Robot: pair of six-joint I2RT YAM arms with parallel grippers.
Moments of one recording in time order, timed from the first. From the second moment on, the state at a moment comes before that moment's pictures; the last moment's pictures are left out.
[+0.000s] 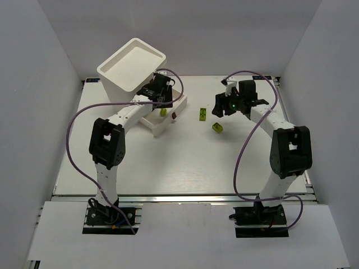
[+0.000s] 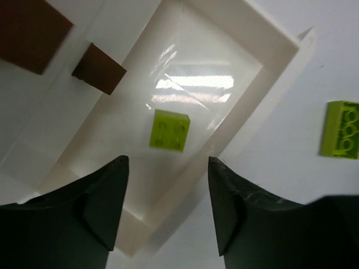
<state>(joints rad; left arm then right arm) -0.48 2.00 1.73 -0.49 -0.31 -0.35 0.20 1.75 1.26 -0.20 -0.48 -0.15</state>
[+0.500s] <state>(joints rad) -0.48 1.89 1.62 -0.49 -0.25 -0.34 0.35 2.09 1.63 -0.36 -0.29 0.06</state>
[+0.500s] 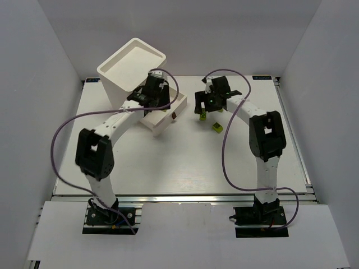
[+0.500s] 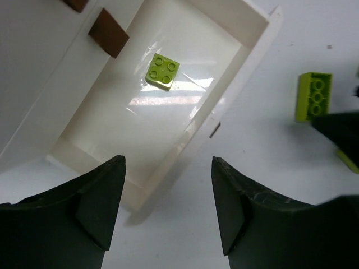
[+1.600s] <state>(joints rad) -0.49 1.12 1.07 -0.34 -0.21 -0.53 0.44 1.92 1.58 -0.17 -0.31 -0.21</state>
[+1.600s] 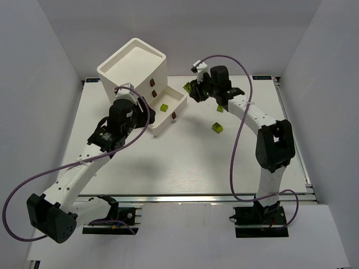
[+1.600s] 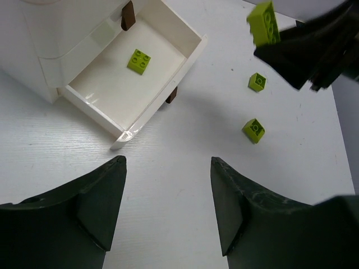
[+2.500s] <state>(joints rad) -0.49 1.06 0.99 -0.26 -0.15 -0.58 0.51 2.15 1.90 -0.30 -0.48 -0.17</state>
